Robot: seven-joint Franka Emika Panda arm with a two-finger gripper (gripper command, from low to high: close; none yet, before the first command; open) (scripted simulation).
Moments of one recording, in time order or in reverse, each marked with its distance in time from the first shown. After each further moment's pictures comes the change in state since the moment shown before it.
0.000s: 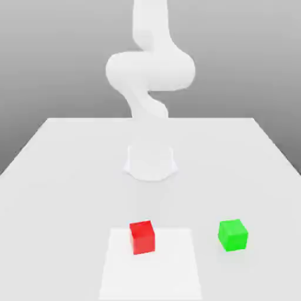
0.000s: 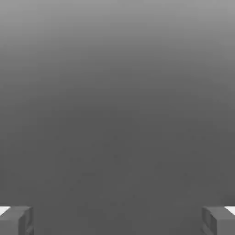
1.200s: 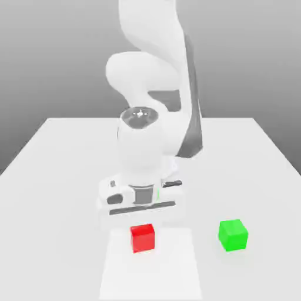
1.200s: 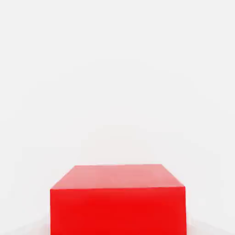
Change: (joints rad) arm 0.019 0.815 -0.058 -0.476 0.021 0.571 -0.288
